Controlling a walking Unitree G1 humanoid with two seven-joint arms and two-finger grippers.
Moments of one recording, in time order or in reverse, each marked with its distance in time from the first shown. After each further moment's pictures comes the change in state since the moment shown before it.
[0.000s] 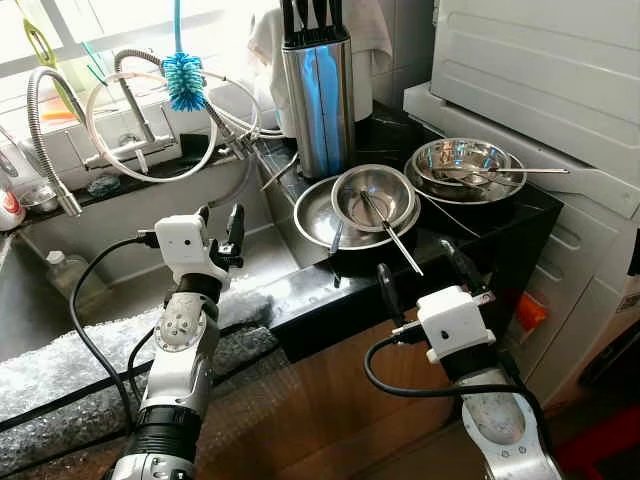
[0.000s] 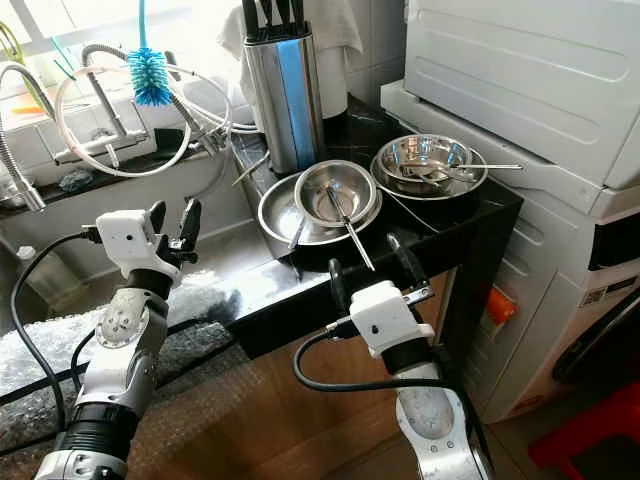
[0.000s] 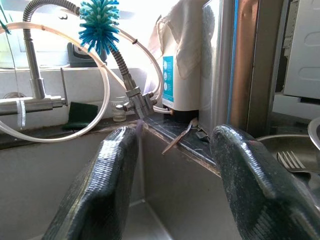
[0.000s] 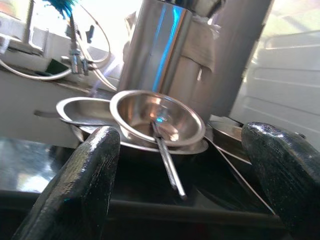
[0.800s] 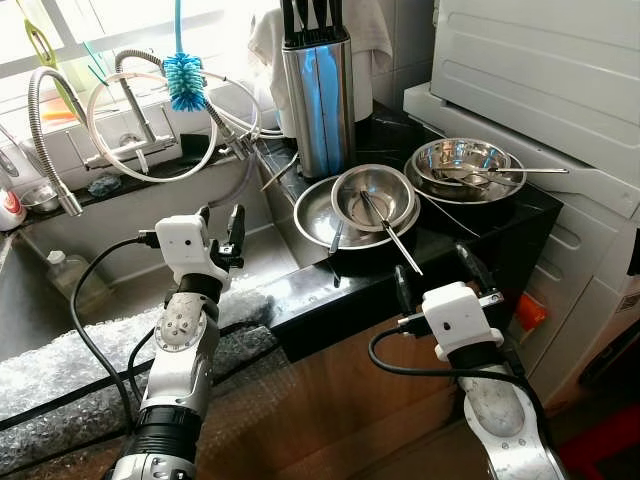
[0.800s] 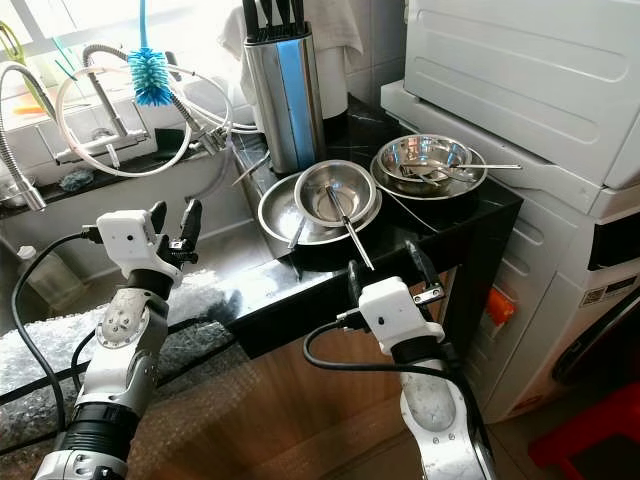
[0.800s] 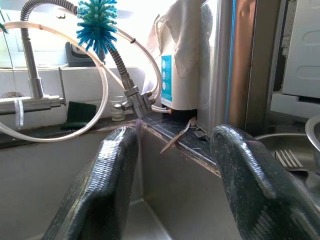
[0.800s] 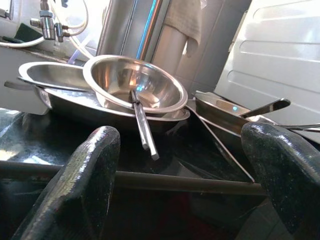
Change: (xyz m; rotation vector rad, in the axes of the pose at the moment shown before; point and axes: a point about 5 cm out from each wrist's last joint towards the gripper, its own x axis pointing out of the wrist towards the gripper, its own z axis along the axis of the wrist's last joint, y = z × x) left arm 0.000 -0.001 0.000 0.000 0.003 -0.005; right arm 0.004 -0.005 -0.015 -0.037 0.105 -0.044
